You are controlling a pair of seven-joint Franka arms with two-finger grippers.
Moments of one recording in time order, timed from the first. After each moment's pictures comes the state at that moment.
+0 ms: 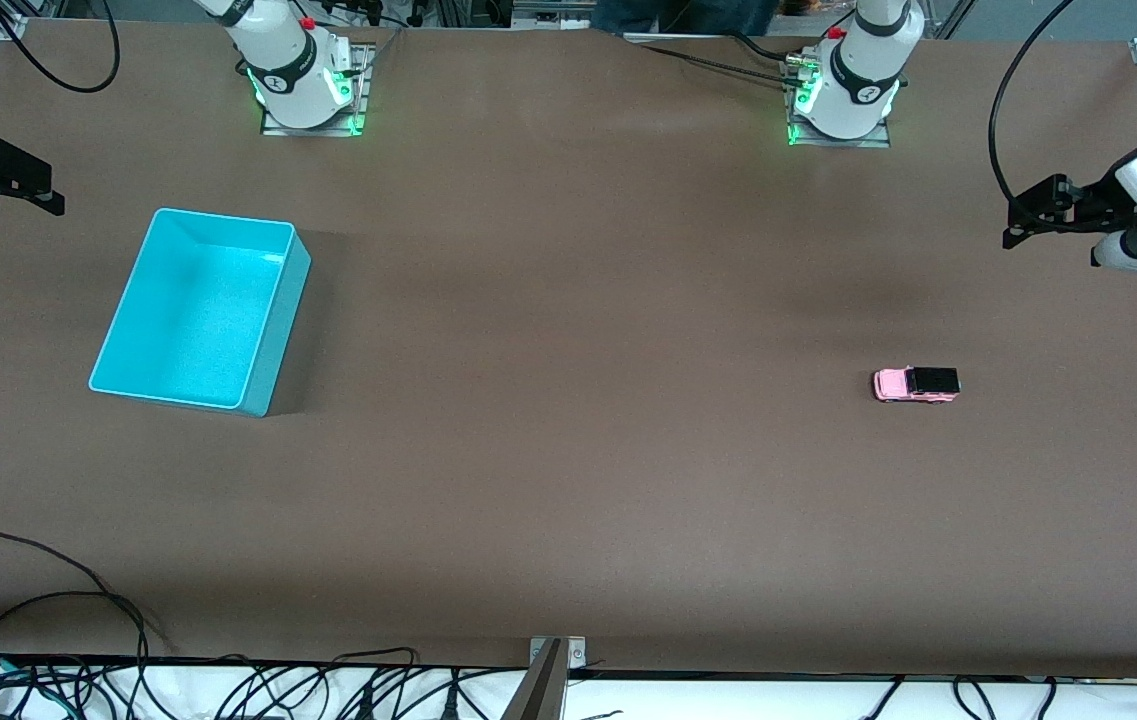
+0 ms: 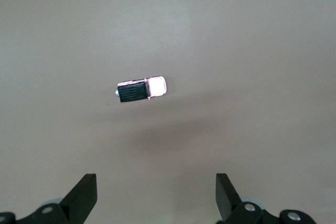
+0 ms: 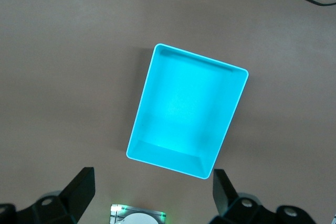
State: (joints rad) left arm 0.01 0.05 0.01 -1.58 -0.01 1.52 0.18; right arm 0.03 0.06 -0.07 -1.42 0.00 1.39 -0.20
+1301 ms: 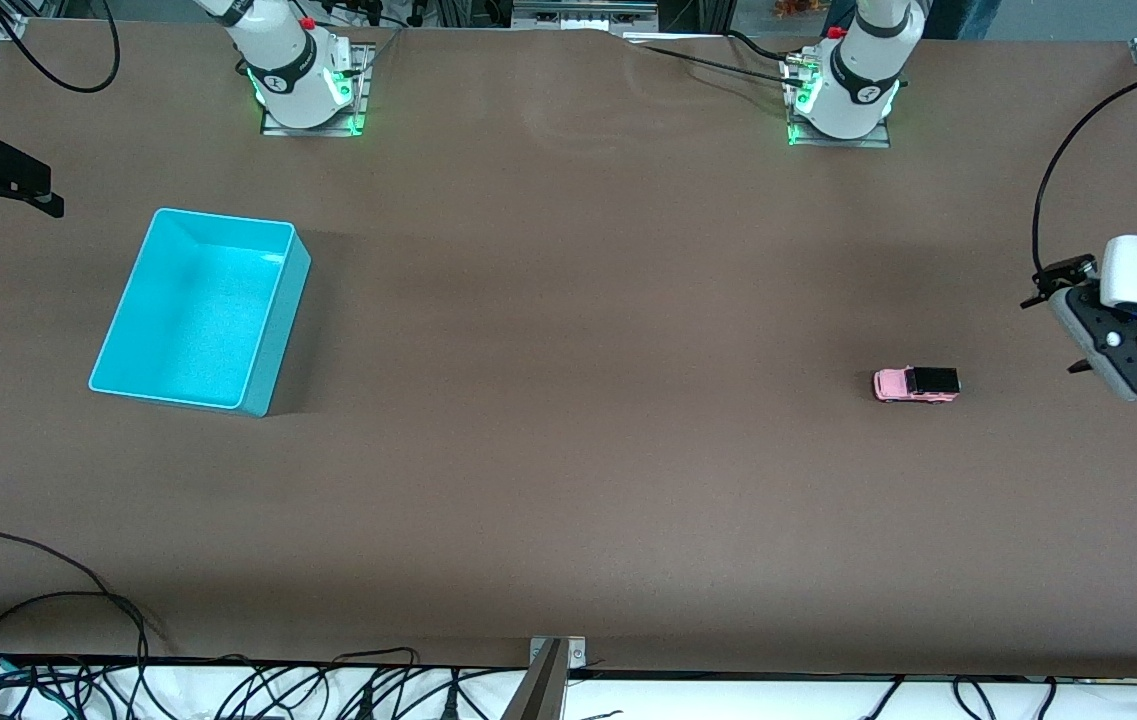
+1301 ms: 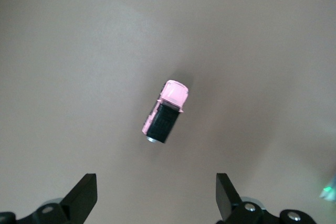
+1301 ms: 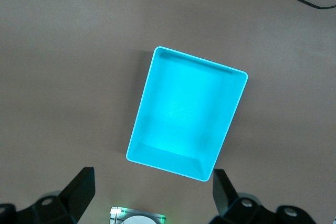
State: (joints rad) left arm 0.10 0.27 0.02 -1.66 0.01 1.80 1.27; right arm 0.03 0.06 -0.07 -1.42 0.01 1.40 -0.20
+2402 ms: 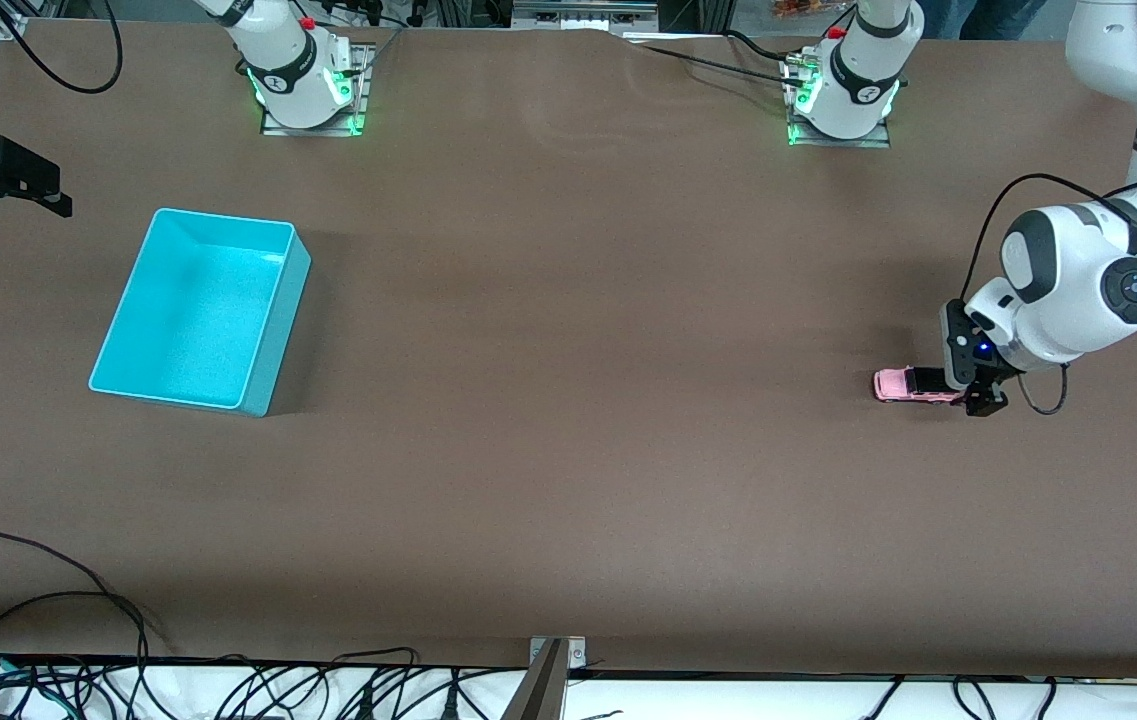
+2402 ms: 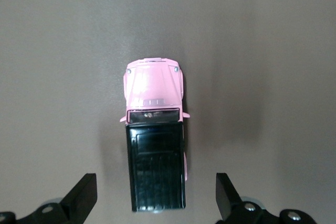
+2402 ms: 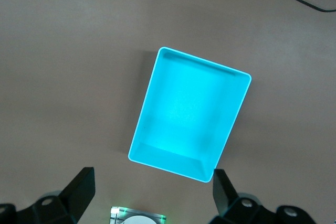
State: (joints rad) left arm 0.13 0.41 0.02 -2.10 0.01 2.48 1.75; right arm 0.03 0.06 -0.06 -1.42 0.01 1.40 -0.20
